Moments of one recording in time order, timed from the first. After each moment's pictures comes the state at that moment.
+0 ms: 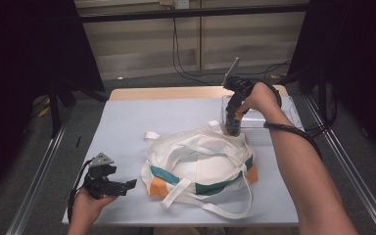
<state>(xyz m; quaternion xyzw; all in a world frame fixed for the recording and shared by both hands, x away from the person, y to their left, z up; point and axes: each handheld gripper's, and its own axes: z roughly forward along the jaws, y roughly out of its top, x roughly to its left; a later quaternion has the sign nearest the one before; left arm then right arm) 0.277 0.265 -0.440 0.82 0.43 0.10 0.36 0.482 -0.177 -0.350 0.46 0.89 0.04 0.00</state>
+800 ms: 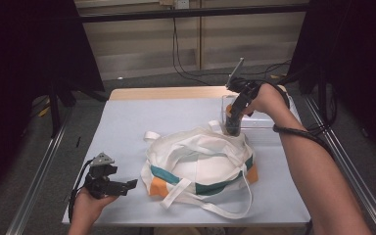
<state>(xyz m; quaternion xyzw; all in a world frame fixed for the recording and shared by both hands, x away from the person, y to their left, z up) 0.278 0.264 -0.441 0.83 0.43 0.09 0.36 0.461 -0.184 -0.339 0.45 0.89 0.05 0.00</state>
